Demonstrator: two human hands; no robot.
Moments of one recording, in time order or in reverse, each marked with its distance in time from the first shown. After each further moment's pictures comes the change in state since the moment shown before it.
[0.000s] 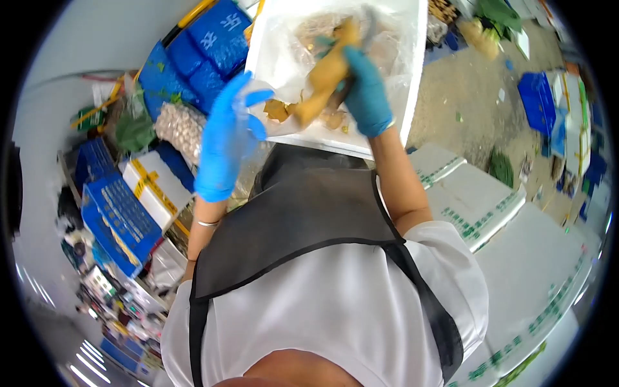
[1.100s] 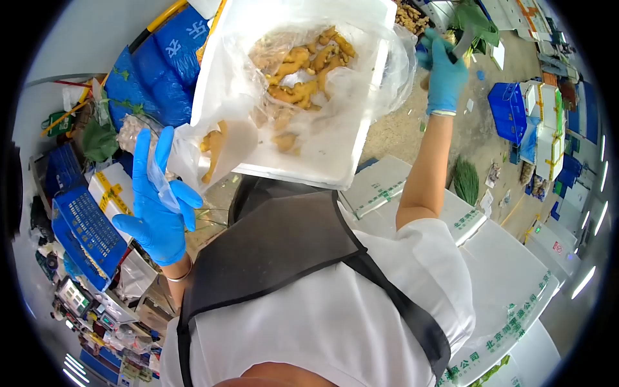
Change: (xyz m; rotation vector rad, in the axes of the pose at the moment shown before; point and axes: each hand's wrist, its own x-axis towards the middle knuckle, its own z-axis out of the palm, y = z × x) left_hand -0.013 0.030 0.045 -0.155 0.272 0.098; right_hand 0.100 -0.181 -0.152 -0.861 0.345 -0.347
